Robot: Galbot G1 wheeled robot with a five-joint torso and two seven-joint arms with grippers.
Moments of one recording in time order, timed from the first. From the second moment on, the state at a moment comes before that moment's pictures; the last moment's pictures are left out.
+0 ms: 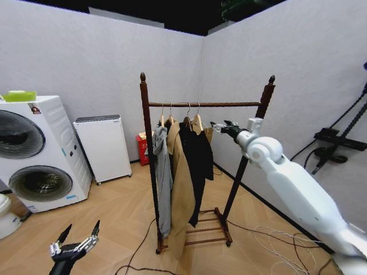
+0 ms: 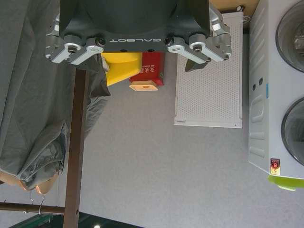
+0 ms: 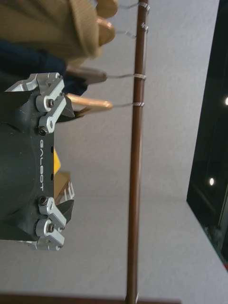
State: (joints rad) left arm 1.83 -1.30 -0.87 -2.29 -0.49 -0.05 0.04; right arm -0.51 0.71 0.35 1.93 0.99 -0.52 0.36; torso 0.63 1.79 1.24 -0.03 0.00
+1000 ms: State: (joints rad) left arm 1.83 -1.30 -0.87 -2.29 -0.49 -0.05 0.04; right arm -1.66 1.40 1.00 2.28 0.26 -0.08 0.08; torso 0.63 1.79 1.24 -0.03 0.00
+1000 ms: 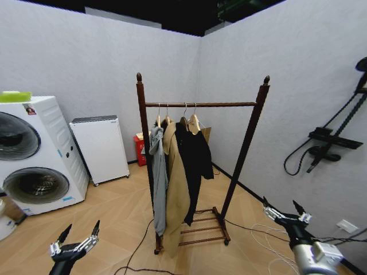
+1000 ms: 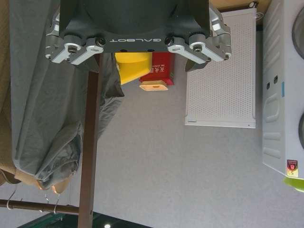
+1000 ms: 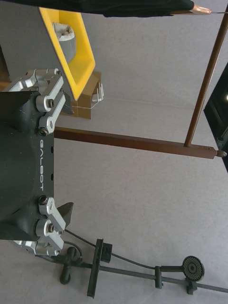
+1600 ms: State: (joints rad) left arm 1.83 -1.30 -0.87 -2.29 -0.49 -0.05 0.04; right arm -1.66 1.40 0.98 2.26 0.25 -0.03 0.08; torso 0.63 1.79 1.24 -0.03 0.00
